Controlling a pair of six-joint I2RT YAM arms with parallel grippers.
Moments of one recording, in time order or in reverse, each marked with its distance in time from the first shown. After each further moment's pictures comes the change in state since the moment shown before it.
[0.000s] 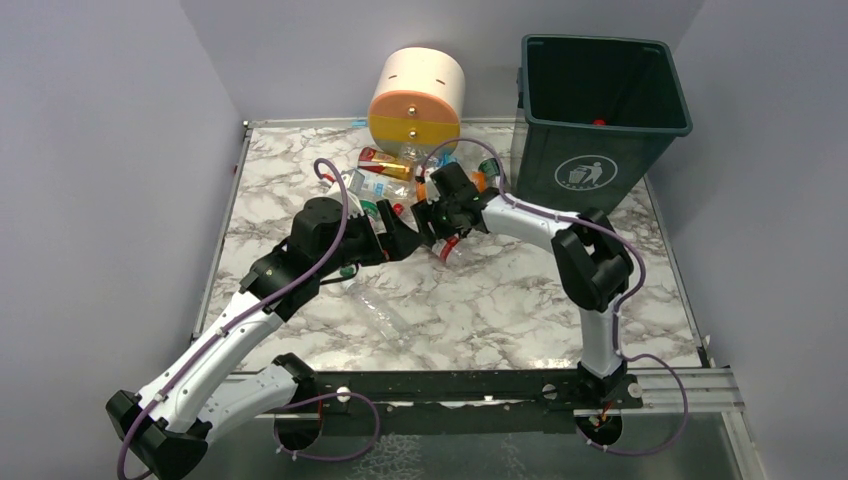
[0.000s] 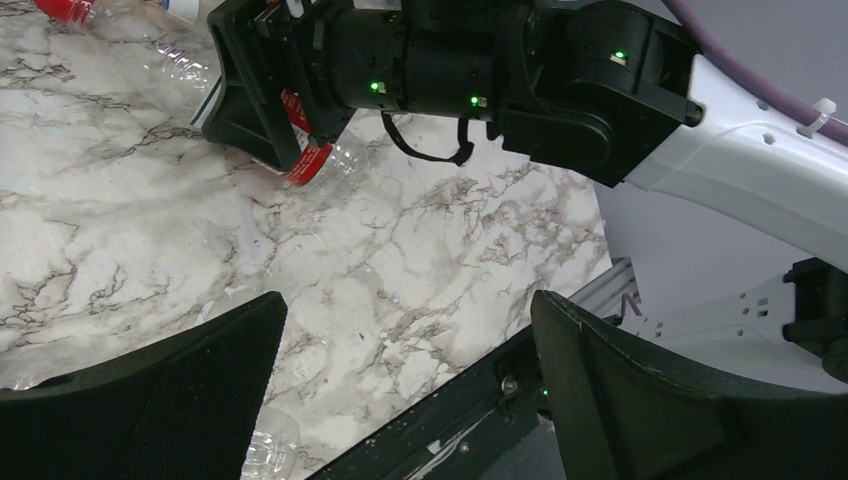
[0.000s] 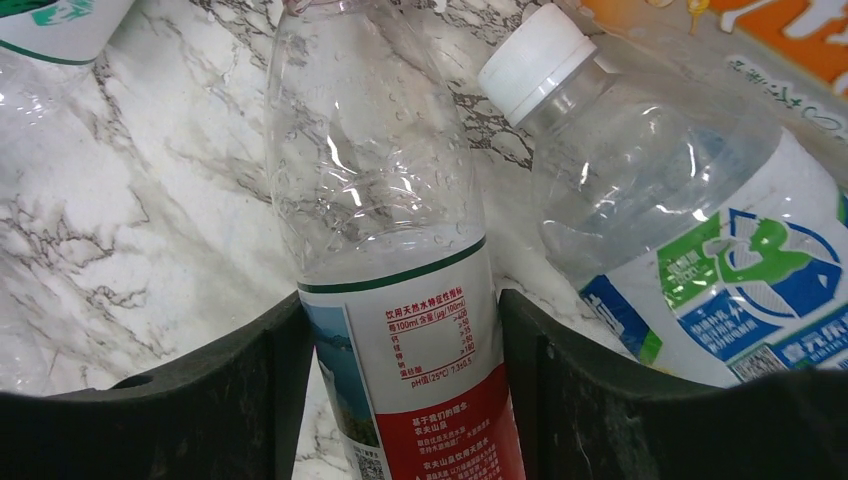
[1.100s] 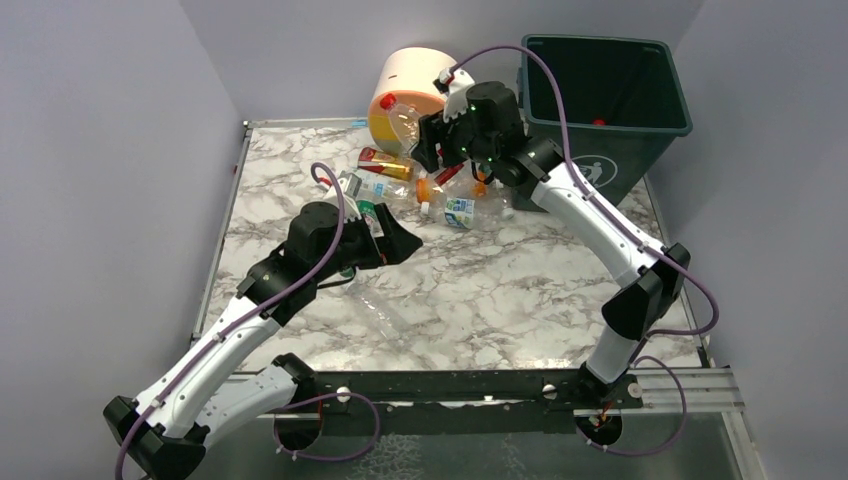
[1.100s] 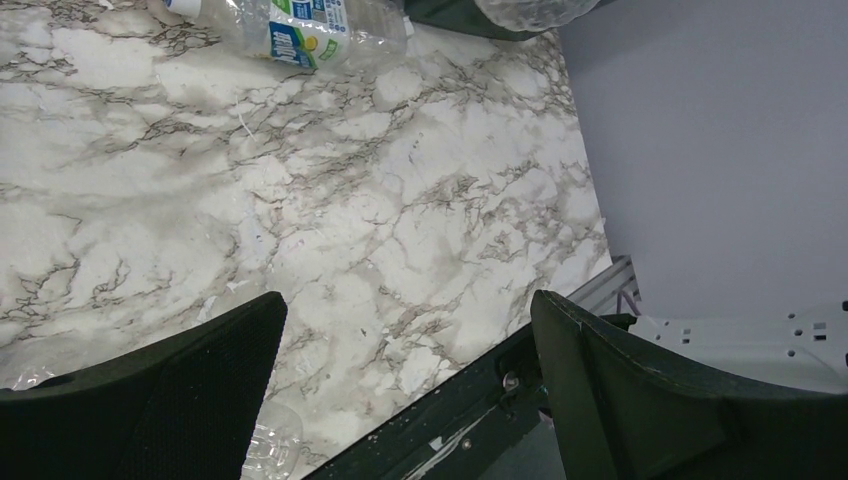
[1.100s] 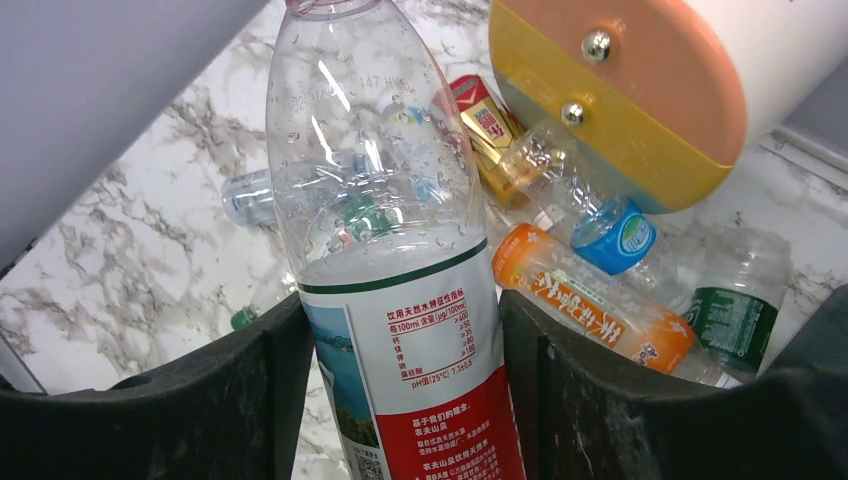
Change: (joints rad) left arm 0.000 -0.029 -0.020 0.000 0.000 -0.001; right arm 0.000 -0.272 0.399 -0.171 0.045 -0.015
